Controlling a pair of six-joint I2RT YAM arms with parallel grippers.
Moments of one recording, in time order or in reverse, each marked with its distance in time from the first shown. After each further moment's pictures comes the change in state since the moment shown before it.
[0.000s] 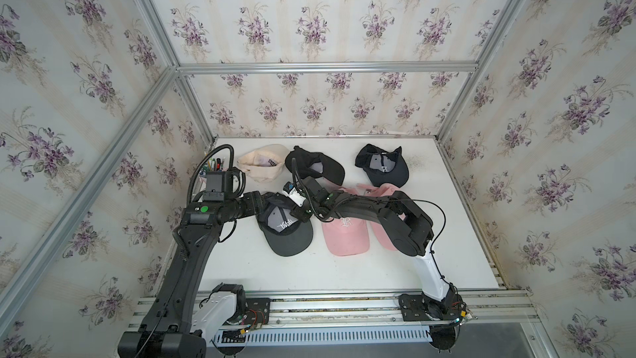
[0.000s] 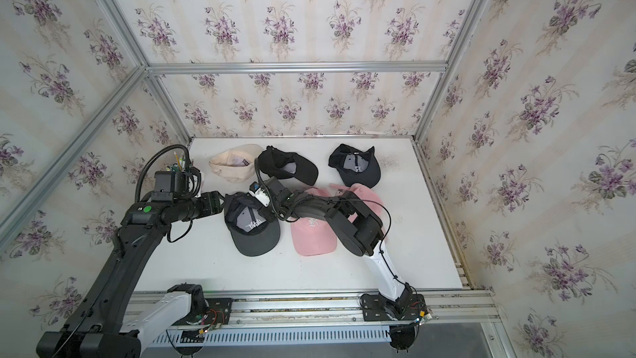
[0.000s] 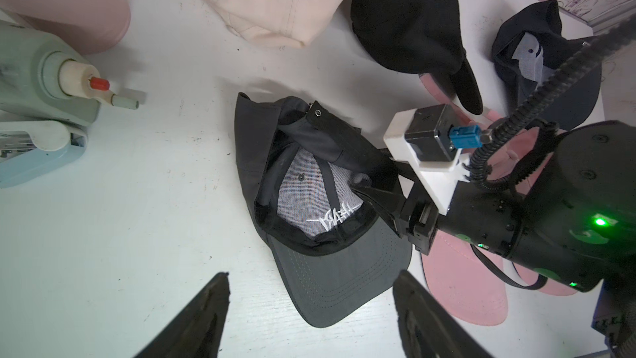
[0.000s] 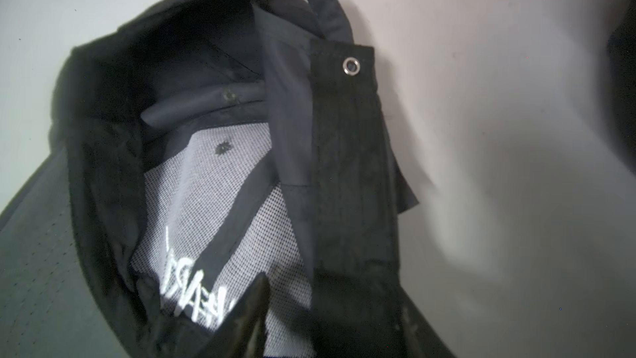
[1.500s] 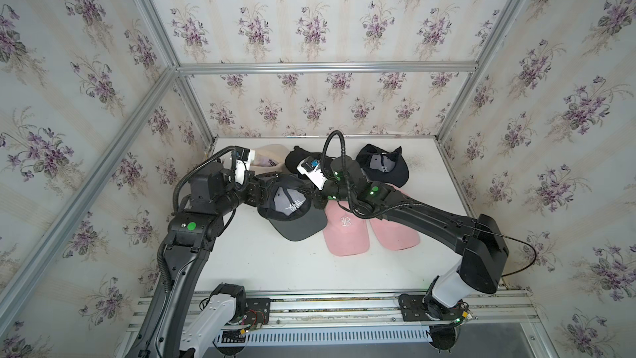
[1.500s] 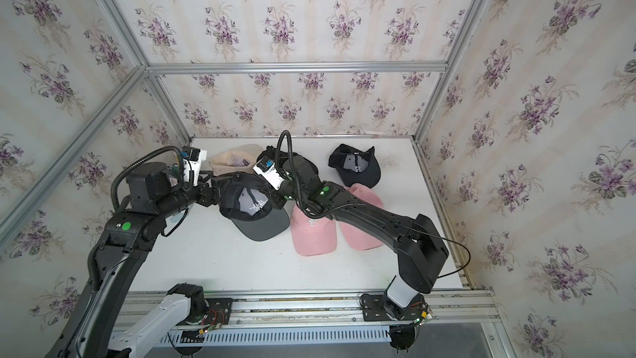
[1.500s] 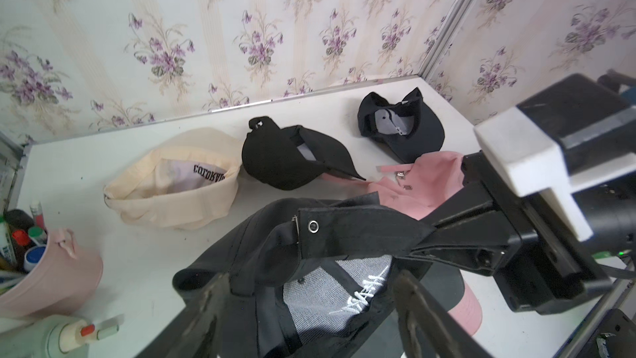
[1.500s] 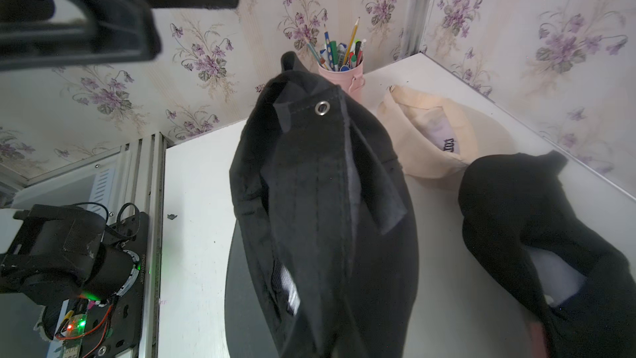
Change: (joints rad) left arm -0.104 -0.137 0.129 0.240 0.156 0.263; right arm -0.036 -0.579 -0.191 0.015 -0.154 0.014
